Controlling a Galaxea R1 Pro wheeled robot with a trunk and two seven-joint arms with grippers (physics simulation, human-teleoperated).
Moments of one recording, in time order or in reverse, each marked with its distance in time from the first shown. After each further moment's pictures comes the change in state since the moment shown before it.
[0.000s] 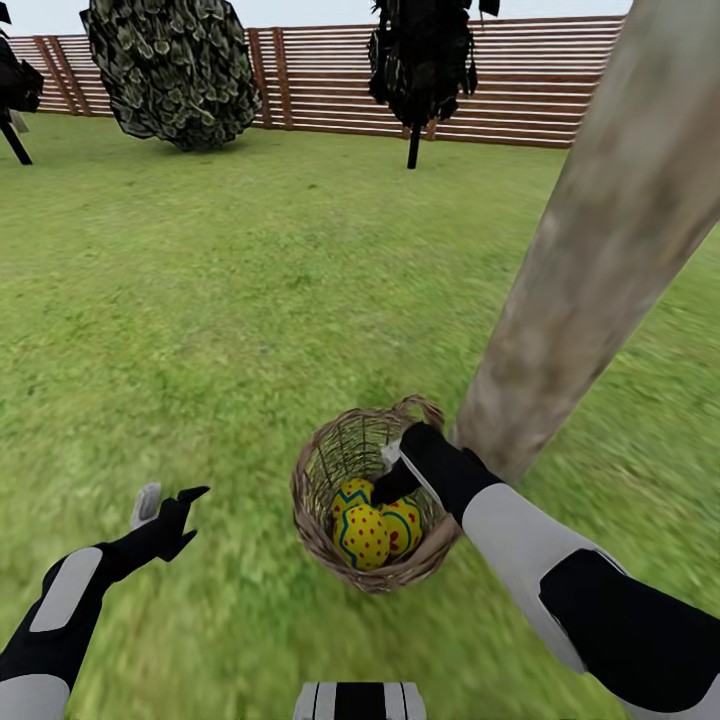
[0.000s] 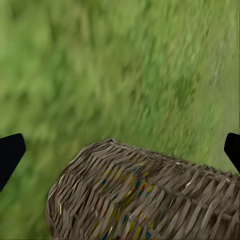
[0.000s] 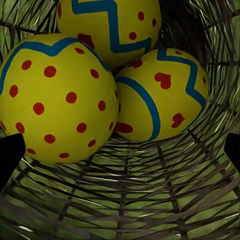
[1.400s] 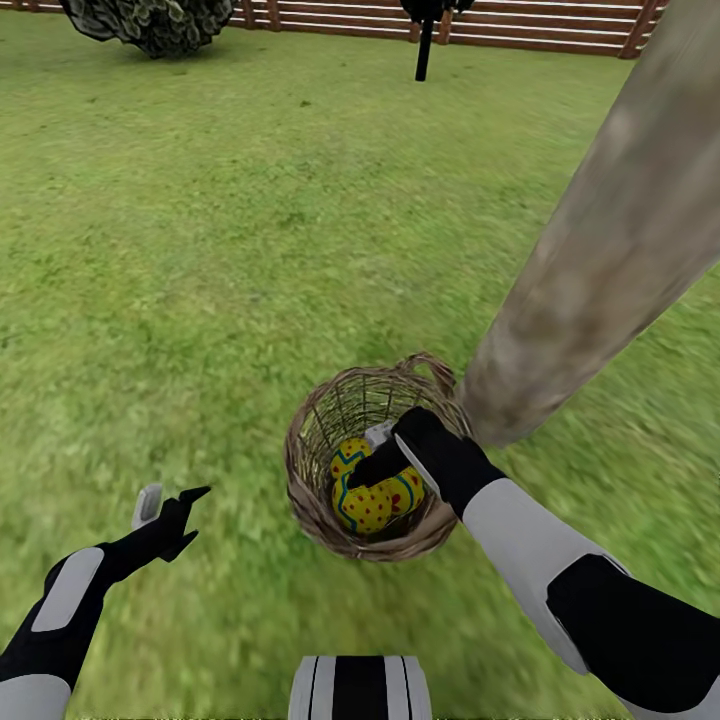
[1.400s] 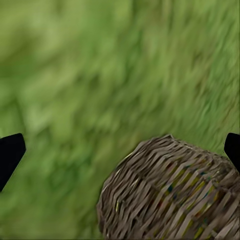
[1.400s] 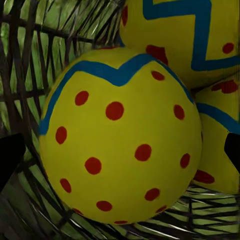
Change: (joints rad) left arm 0.000 -0.002 -0.005 0.002 -0.003 -0.002 0.000; right arm 0.002 -0.007 0.006 -0.150 -0.074 -0.009 0.093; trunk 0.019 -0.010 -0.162
